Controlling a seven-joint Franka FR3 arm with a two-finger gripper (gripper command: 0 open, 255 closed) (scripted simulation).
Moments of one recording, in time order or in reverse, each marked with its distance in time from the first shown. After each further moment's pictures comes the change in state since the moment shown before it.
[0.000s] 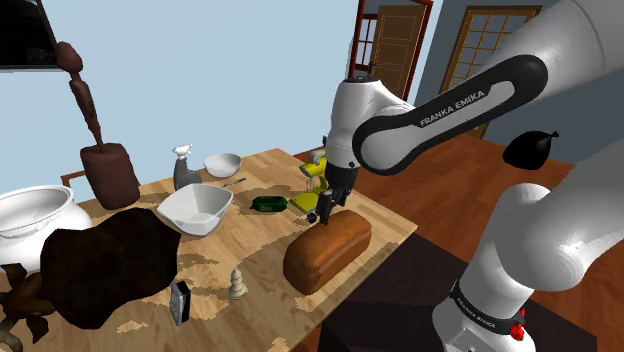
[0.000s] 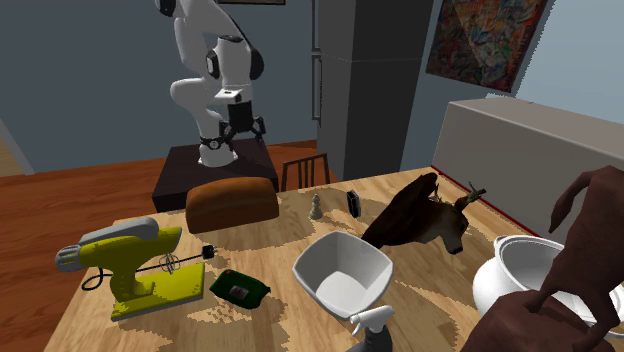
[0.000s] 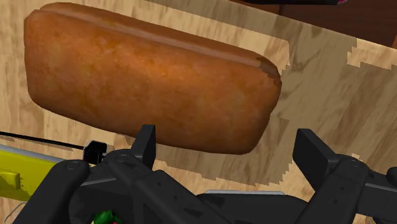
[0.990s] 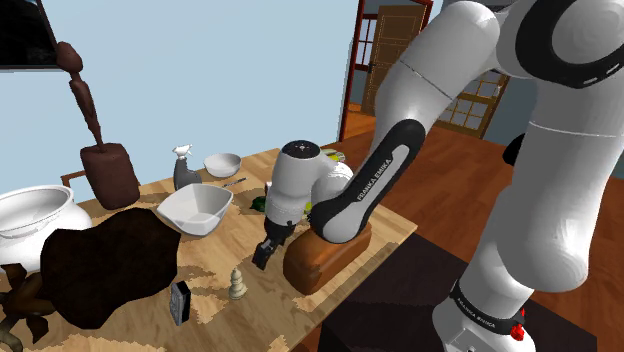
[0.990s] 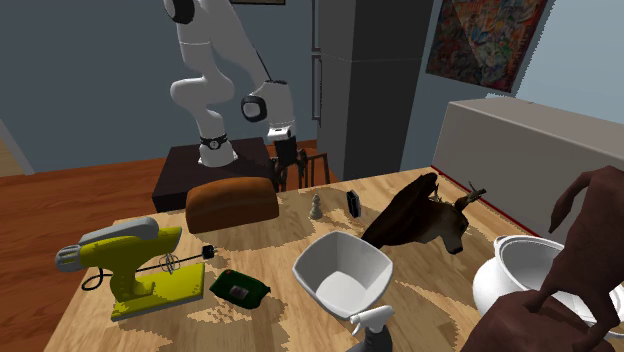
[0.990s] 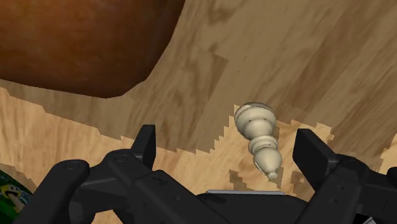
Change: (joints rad) arm 0.050 0.598 0.120 0.207 -0.368 0.527 0.381
